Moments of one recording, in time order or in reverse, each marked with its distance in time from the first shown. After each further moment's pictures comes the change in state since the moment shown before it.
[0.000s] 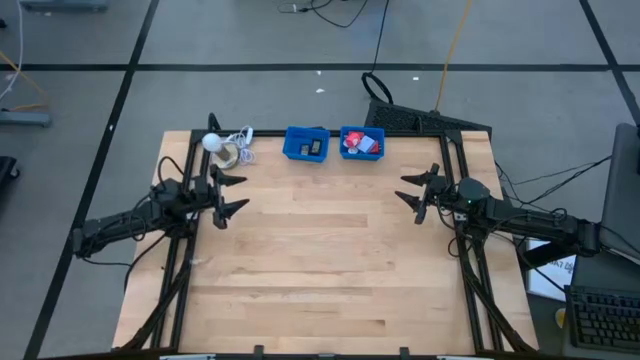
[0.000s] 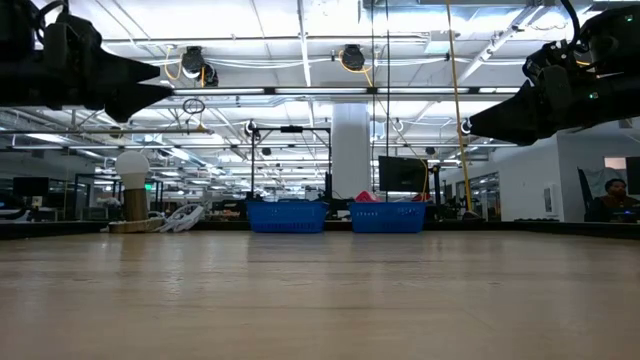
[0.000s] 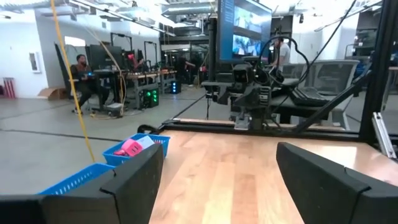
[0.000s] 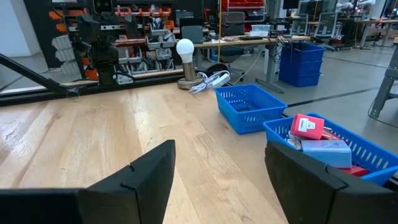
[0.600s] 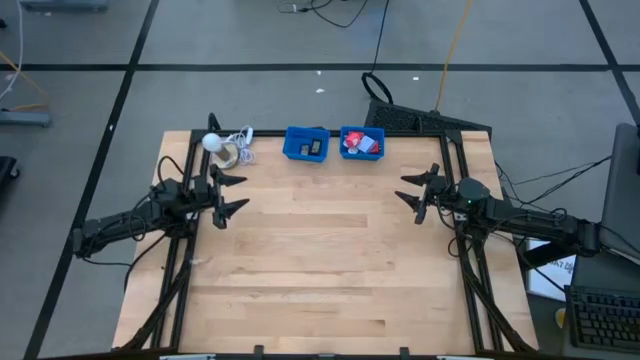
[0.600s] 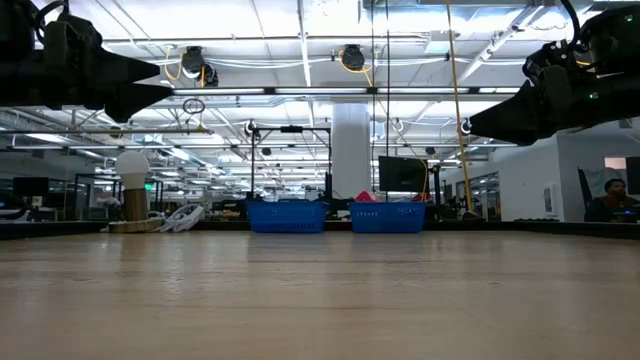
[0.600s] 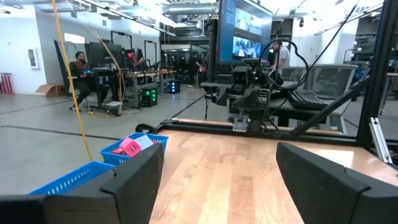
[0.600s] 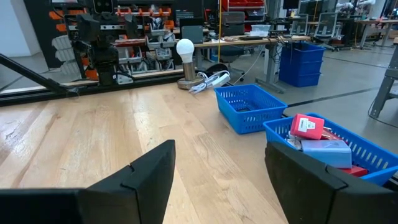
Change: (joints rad) left arm 0.001 0.000 0.000 0.004 0.000 -0.028; right arm 0.000 0.000 0.000 0.000 0.000 0.000
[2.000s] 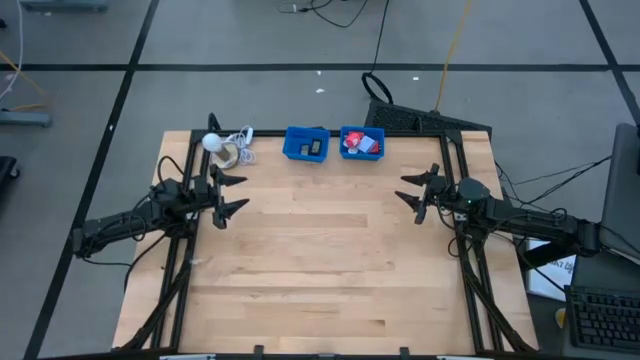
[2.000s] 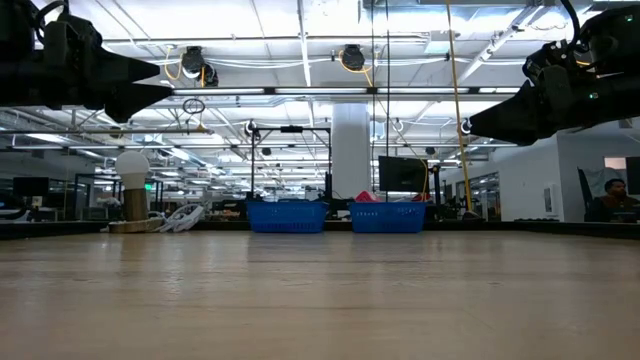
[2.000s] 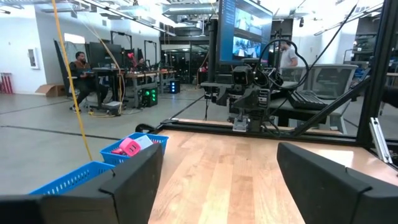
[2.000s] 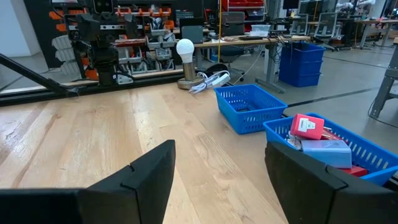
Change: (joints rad) left arm 0.000 0.000 0.000 0.000 0.000 0.000; right arm 0.000 0.000 0.000 0.000 0.000 0.000
